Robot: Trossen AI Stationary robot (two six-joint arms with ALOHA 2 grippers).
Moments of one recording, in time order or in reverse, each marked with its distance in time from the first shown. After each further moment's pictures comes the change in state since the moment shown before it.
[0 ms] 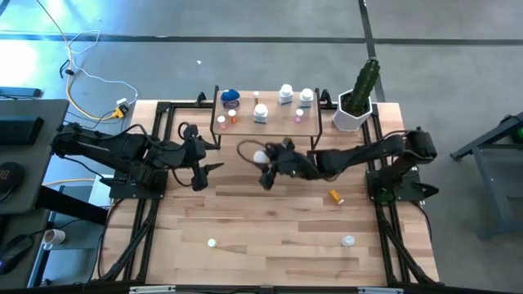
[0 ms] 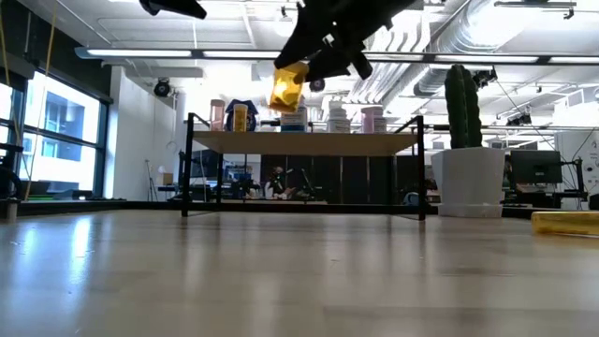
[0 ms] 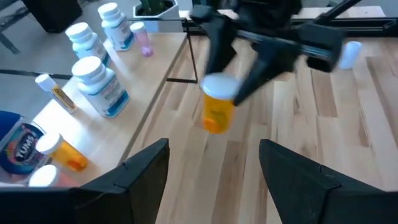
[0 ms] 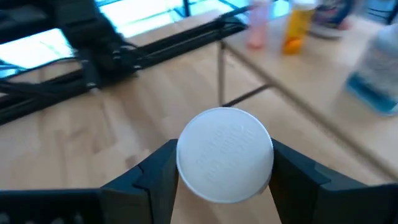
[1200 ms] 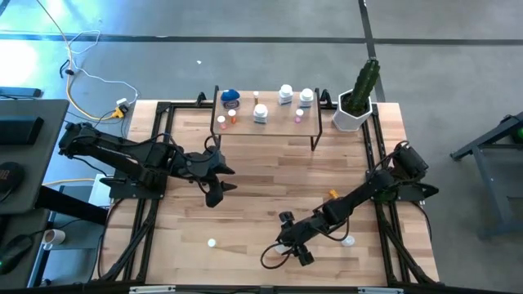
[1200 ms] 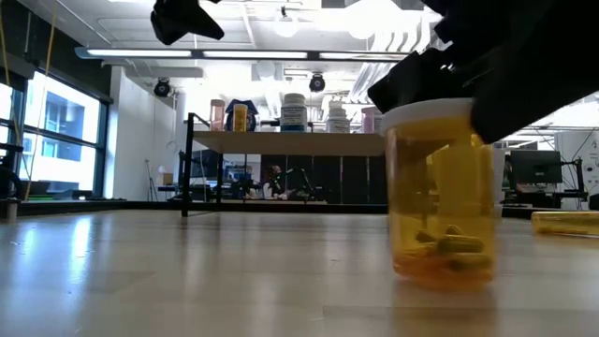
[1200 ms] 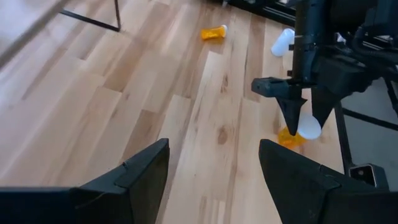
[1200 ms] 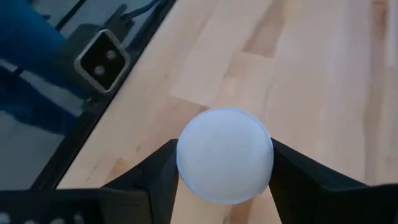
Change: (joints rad) left arm -0.001 0.195 0.000 0.098 0.286 -0.308; right arm 0.423 0.181 -0.219 0.210 -0.487 -0.215
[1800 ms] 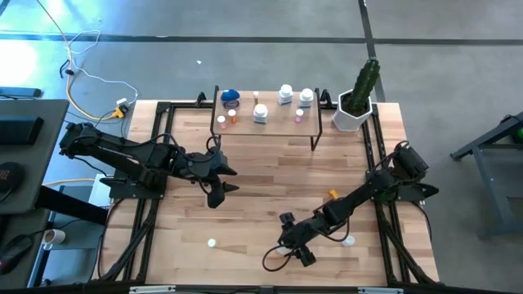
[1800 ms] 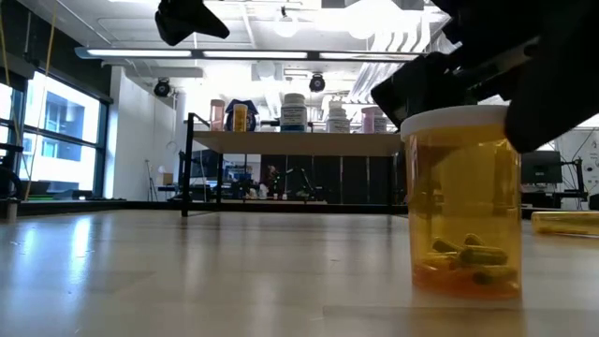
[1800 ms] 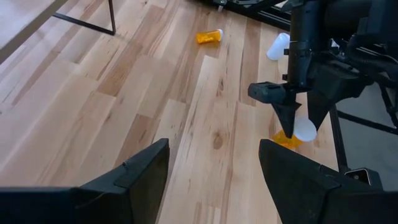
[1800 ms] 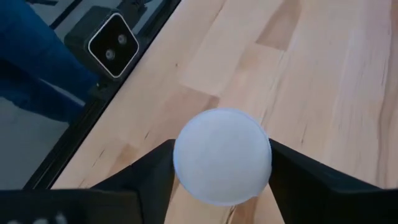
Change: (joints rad) left arm 0.000 0.017 0.000 0.035 0.012 0.000; right arm 0.006 0.000 0.000 -0.021 -0.022 -0.037
